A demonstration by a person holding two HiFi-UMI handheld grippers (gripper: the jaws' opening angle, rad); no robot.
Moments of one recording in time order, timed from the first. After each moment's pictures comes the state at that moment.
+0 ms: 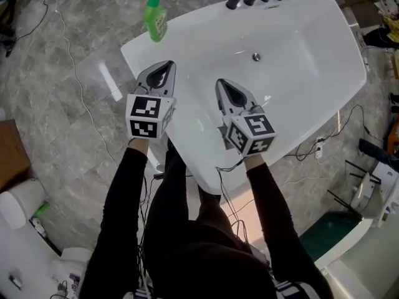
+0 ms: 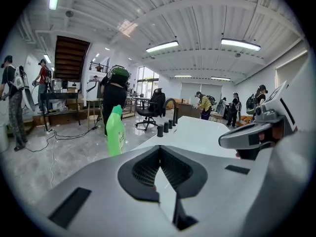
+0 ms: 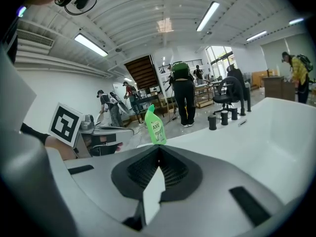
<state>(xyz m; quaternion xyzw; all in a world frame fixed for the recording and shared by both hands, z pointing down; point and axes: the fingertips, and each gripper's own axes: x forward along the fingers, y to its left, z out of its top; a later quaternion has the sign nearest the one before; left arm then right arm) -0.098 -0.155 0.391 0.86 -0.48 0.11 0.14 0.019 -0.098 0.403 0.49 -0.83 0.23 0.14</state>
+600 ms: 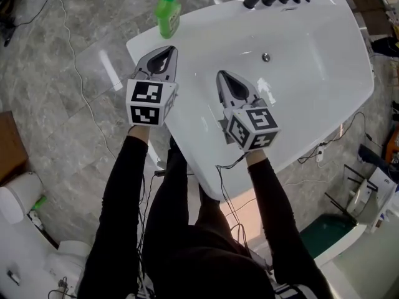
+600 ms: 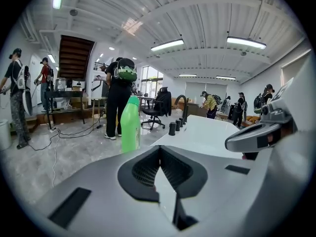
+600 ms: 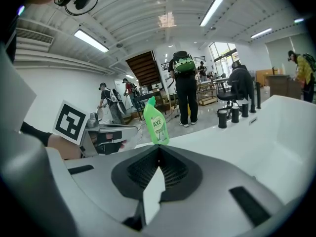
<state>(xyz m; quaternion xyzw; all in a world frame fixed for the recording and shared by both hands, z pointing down) -0.132 -0.212 0.424 0.85 -0.50 0.12 0.14 -0.018 -0.144 0.434 0.47 -0.84 0.23 0.15</state>
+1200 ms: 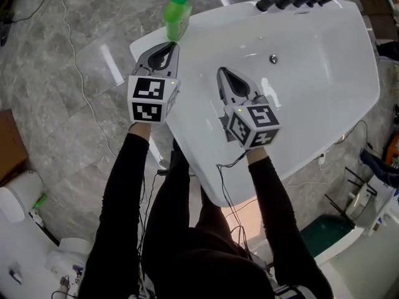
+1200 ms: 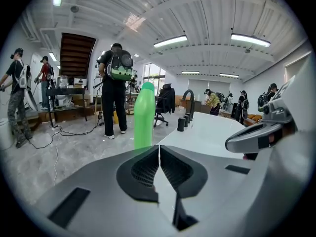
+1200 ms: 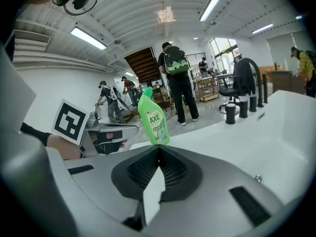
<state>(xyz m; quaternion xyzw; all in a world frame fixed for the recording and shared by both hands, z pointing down) -0.155 -0.250 0.454 0.84 -0.51 0.13 0.15 -0.042 -0.184 0.464 0.46 -0.84 0.24 0.16</state>
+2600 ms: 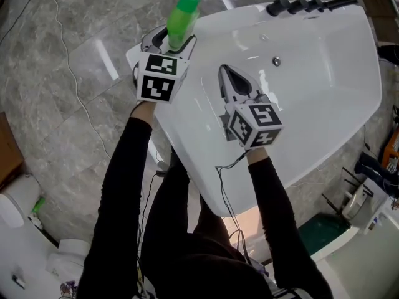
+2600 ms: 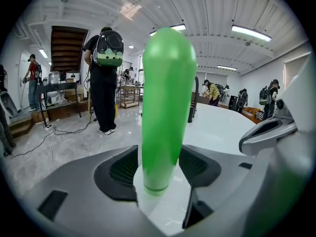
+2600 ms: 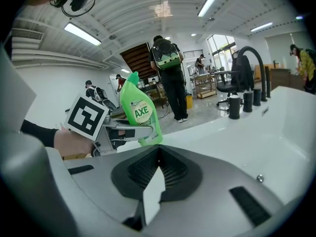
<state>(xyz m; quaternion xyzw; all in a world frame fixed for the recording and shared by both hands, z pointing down) -0.146 -0.330 0.509 0.84 -0.48 0.18 0.16 -0.051 -0.232 0.504 0.48 -0.82 0.26 0.17</state>
